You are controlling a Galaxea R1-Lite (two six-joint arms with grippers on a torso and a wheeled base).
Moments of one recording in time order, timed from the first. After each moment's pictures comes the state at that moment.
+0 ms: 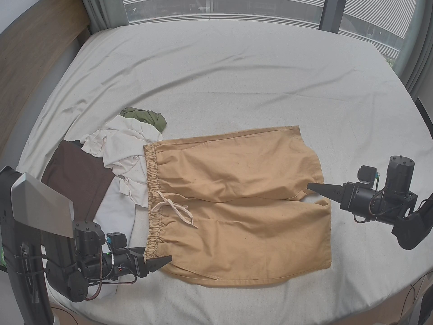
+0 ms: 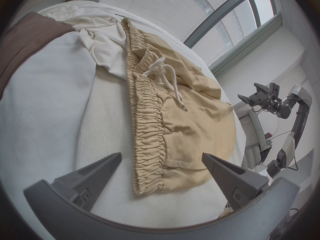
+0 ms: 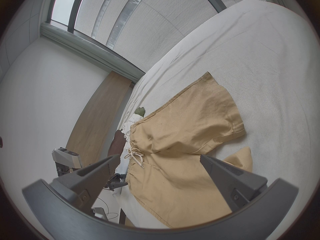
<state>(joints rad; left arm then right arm) -0.21 2.30 -0.17 -1.55 -0.47 -0.19 0.17 1.82 -0.46 -1.09 0.59 0.52</state>
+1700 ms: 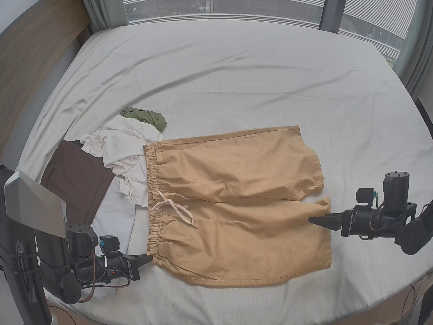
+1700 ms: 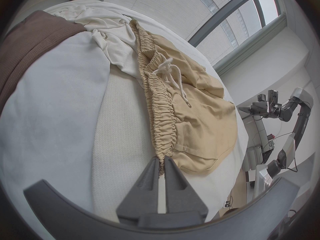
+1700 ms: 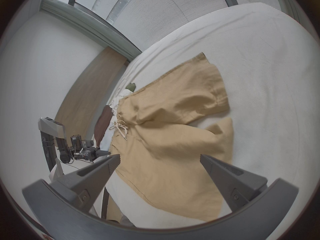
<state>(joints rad) -0.18 2.27 -0.10 -1.55 -0.46 -0.18 0.13 1.81 -0.38 -0.89 0.59 0.23</state>
